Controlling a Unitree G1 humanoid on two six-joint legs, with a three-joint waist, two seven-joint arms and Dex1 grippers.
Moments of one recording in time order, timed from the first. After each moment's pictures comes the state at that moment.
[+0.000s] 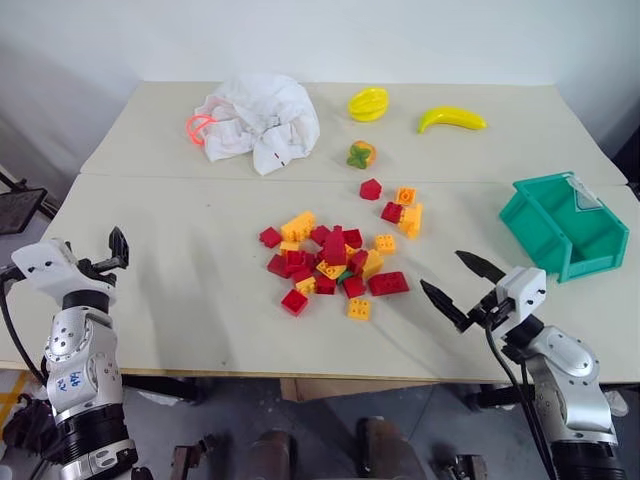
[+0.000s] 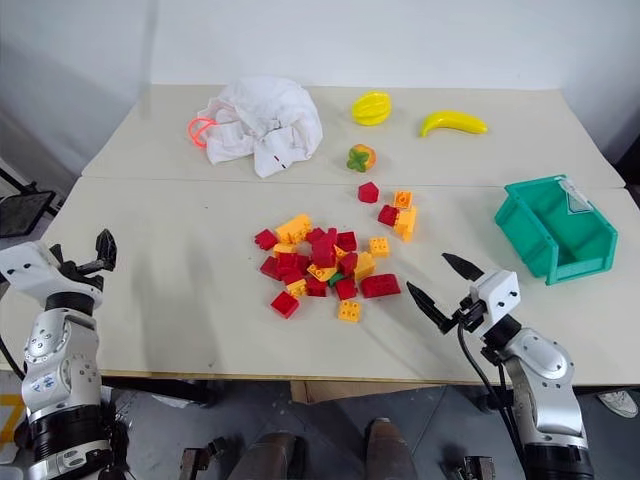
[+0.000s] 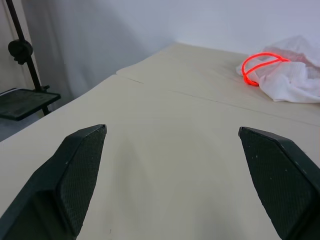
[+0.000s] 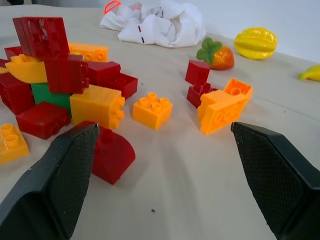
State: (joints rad) left arm -0.23 0.37 0.56 0.08 -0.37 0.16 0.02; right arm -0.03 -0.47 -0.20 -0.02 0.38 -0.14 0.79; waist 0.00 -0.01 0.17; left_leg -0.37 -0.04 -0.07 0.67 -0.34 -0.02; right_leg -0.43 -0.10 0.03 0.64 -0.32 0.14
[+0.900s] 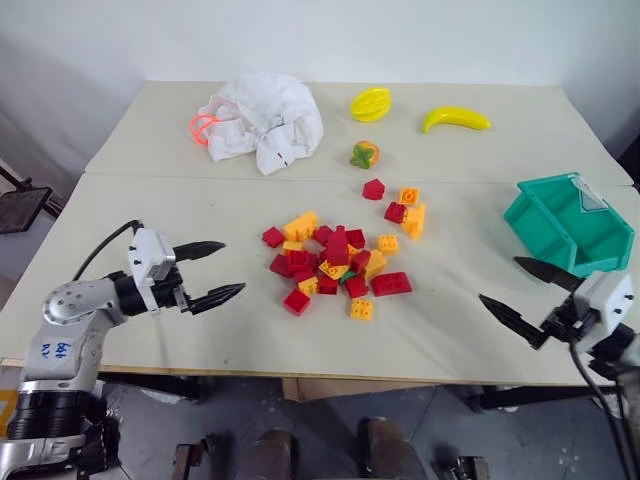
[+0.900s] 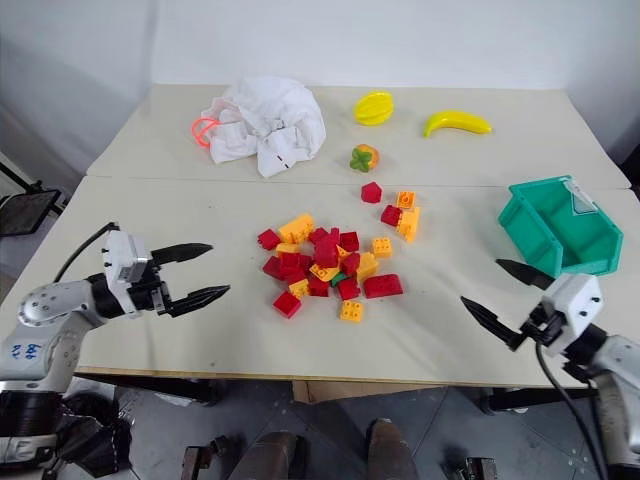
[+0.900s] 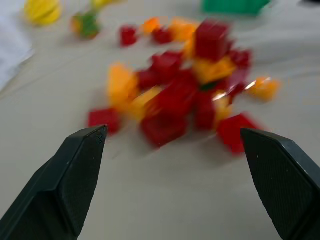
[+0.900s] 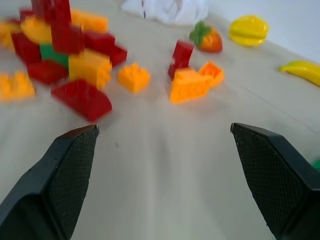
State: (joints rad) left arm -0.27 0.72 0.15 0.00 -0.51 0.16 -1.08; right arm 0.13 -0.80 -0.46 0.00 0.50 -0.12 1.03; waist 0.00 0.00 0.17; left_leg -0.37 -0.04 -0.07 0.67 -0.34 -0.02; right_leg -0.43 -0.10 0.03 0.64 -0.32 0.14
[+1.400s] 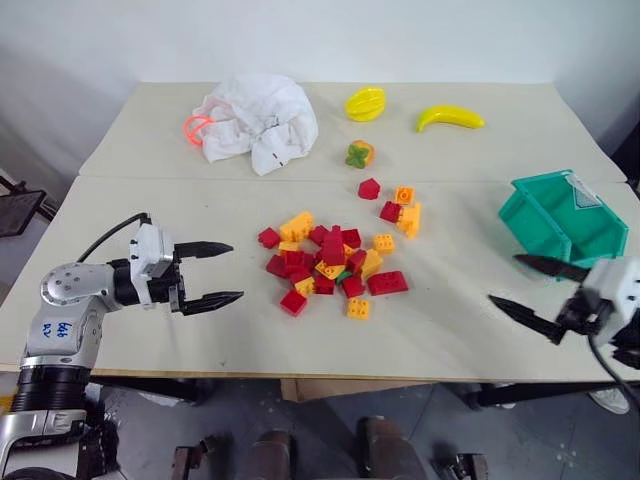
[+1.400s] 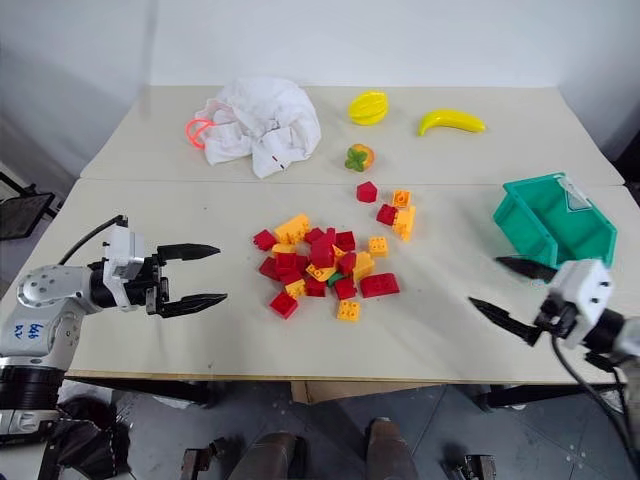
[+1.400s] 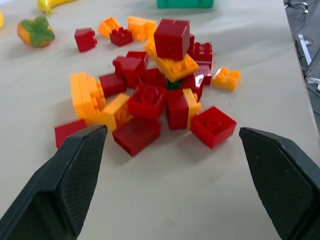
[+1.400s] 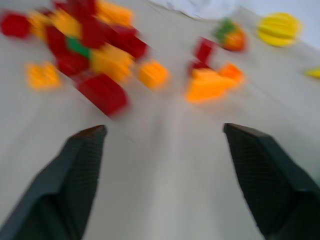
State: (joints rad) left arm -0.29 0.76 0.15 0.15 -0.48 0.08 -1.24; right arm 0.04 -0.81 -0.33 -0.15 0.56 0.06 1.08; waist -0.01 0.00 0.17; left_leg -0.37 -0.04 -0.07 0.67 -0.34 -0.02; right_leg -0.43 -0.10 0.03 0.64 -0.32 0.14
